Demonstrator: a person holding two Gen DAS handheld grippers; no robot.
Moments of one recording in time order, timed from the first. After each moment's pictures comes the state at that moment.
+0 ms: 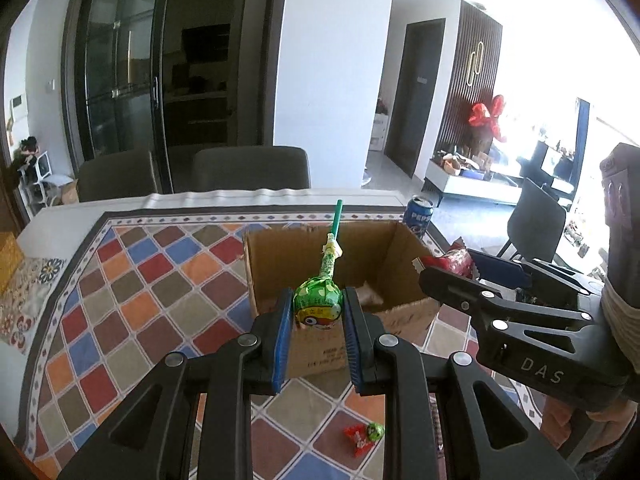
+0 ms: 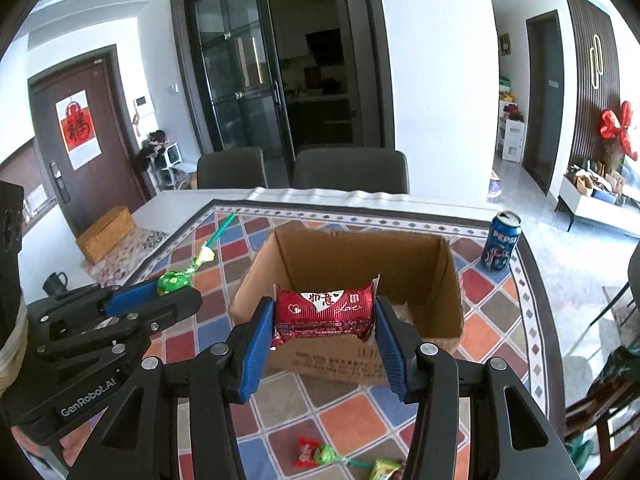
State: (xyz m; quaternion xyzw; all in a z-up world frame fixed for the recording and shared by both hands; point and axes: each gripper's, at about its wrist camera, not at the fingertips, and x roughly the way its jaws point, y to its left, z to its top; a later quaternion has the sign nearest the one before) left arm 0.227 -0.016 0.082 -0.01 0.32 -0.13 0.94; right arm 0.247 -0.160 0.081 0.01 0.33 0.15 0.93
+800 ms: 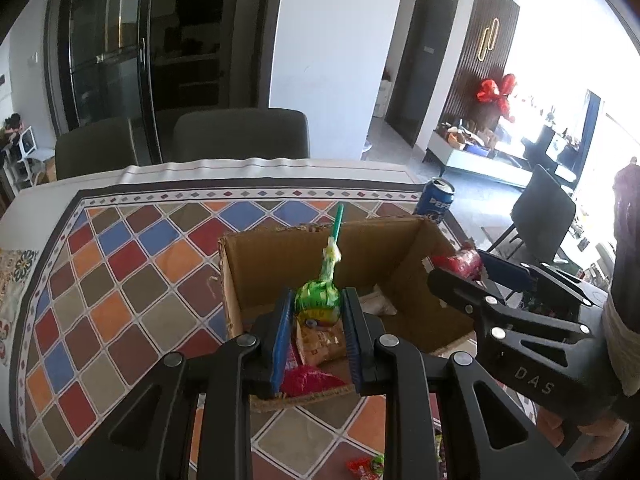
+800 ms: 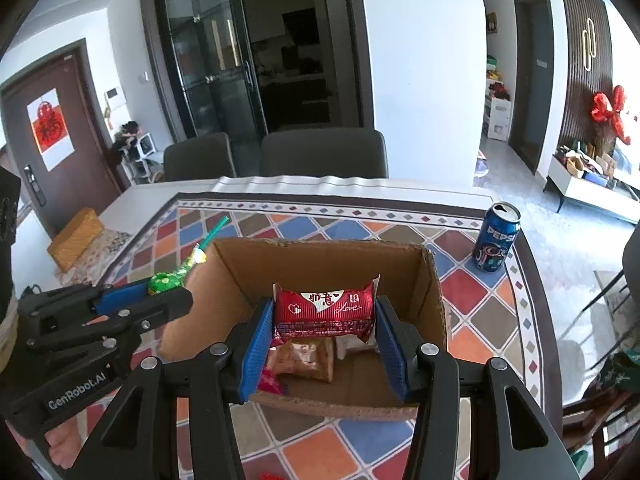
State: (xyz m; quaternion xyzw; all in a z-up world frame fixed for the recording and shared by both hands) left arm 0.321 -0.031 0.053 -0.02 0.39 -0.13 0.91; right arm 0.331 -0.174 0.048 0.01 0.38 0.11 0.92
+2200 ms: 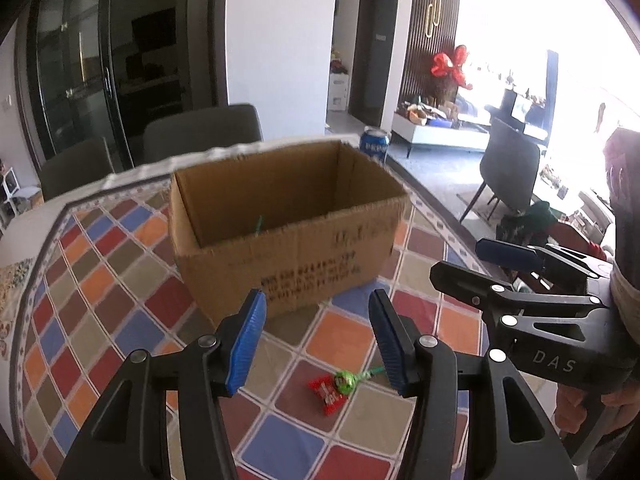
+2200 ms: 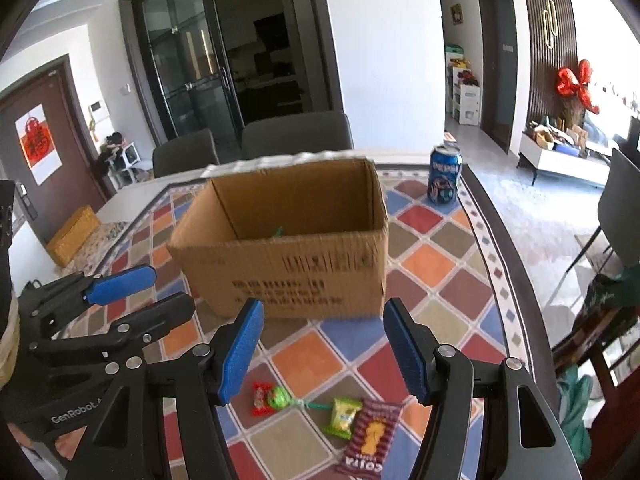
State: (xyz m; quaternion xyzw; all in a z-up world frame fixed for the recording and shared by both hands) left arm 0.196 -0.068 0.020 0.04 0.38 -0.19 0.91; right arm 0.204 -0.214 0.027 0.04 0.38 0.07 0.92
